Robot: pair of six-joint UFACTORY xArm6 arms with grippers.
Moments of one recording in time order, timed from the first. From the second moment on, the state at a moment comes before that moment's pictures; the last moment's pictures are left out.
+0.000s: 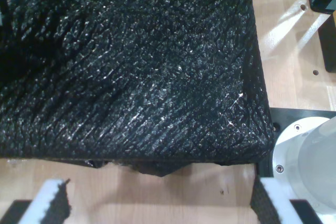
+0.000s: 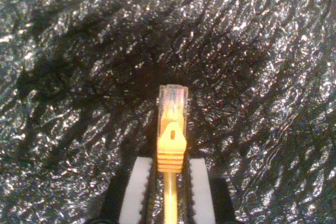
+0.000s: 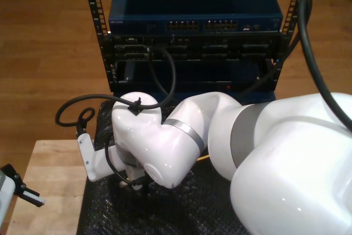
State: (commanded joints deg) left arm 44.4 -29.5 -33.1 -23.7 94.9 -224.0; right arm 47.2 12.4 -57.4 -8.1 35.0 -57.9
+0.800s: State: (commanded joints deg) left arm 44.4 -29.4 -33.1 -23.7 95.0 -224.0; right arm 47.3 12.5 -57.4 -8.1 35.0 -57.8
